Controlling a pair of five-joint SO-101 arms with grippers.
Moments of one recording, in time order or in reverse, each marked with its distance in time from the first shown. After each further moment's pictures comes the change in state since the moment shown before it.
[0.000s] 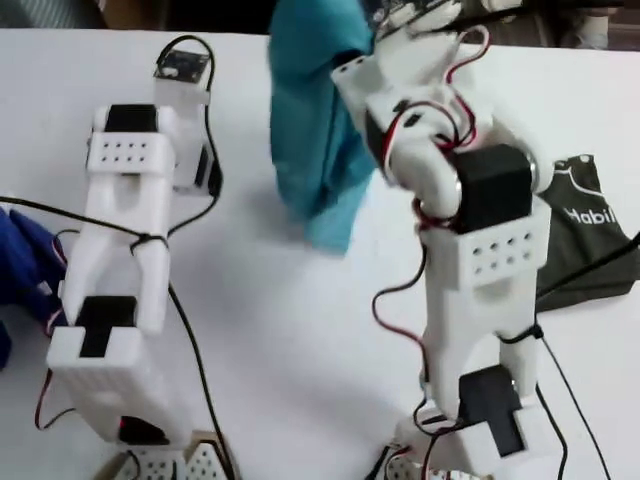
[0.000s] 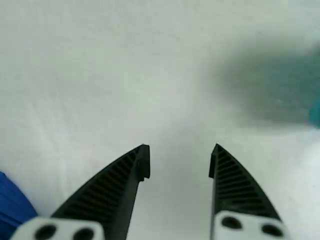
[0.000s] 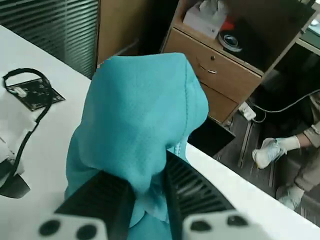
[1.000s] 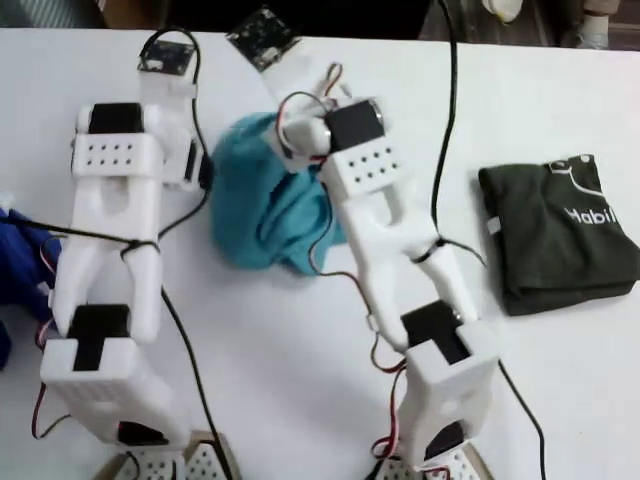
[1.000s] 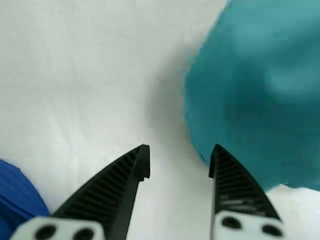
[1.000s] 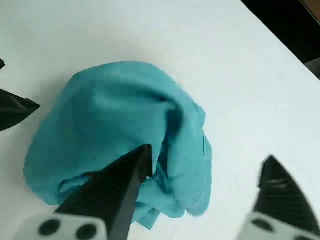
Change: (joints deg) left arm -1.7 -3.3 0.0 0.2 0.0; right arm -5.5 23.4 10.1 -2.6 0.9
